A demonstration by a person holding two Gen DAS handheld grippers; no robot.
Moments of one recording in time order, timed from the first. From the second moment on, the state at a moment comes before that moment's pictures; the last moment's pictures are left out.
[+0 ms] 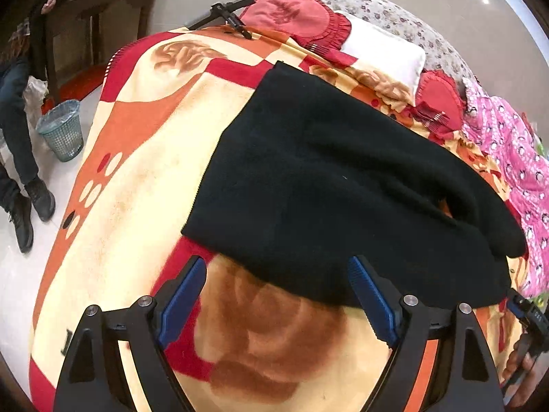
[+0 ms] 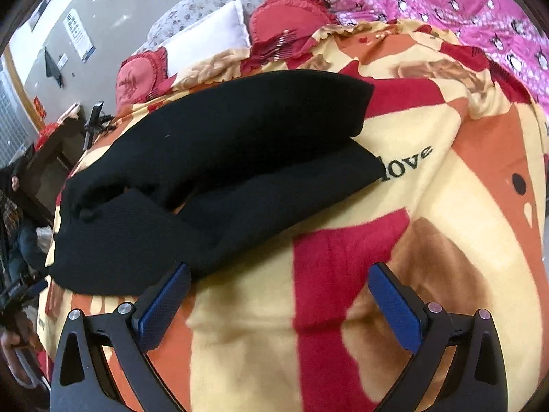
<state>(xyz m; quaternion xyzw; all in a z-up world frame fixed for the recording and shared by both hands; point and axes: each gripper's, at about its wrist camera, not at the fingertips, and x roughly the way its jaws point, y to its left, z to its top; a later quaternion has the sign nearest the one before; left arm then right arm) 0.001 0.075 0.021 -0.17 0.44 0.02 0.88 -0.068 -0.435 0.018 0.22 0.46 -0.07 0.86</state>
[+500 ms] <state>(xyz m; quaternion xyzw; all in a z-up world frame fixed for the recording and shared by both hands) 0.043 0.072 0.000 -0.22 0.43 0.02 0.88 -0.022 -0.455 -0.002 0.27 0.42 -0.05 0.86</state>
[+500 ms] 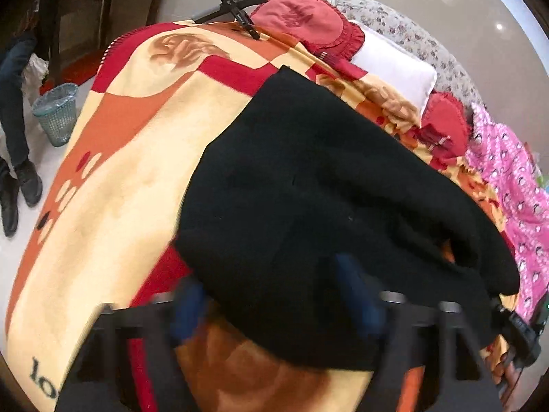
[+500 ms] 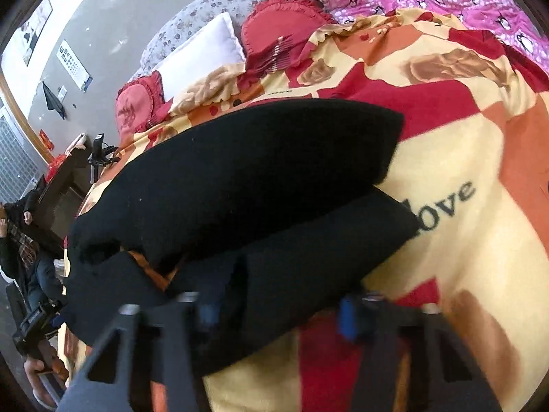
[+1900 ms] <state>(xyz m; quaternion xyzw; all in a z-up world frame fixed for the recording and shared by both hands) -0.129 0.118 0.075 -0.15 0.39 -0.01 0.91 -0.179 -0.440 0.073 0.20 0.39 -0.12 0.89</state>
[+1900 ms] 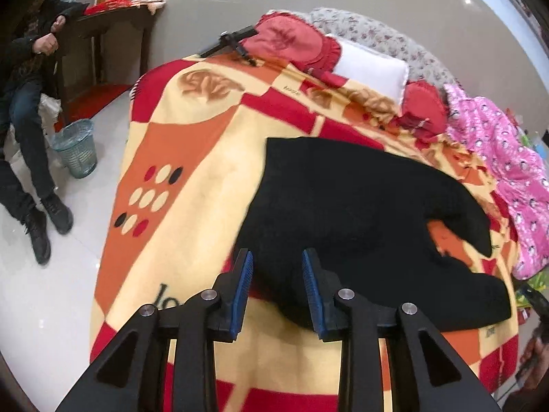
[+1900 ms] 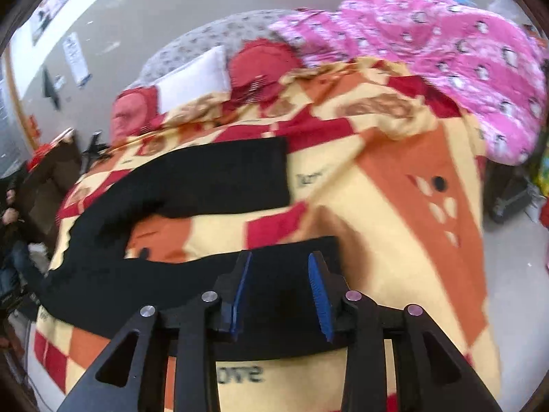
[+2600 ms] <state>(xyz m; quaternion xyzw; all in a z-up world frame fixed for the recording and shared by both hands) -0.061 0.066 0.040 -0.11 0.44 -0.02 0.89 -0.119 -0.374 0.023 0.14 0.47 -0.04 0.87</state>
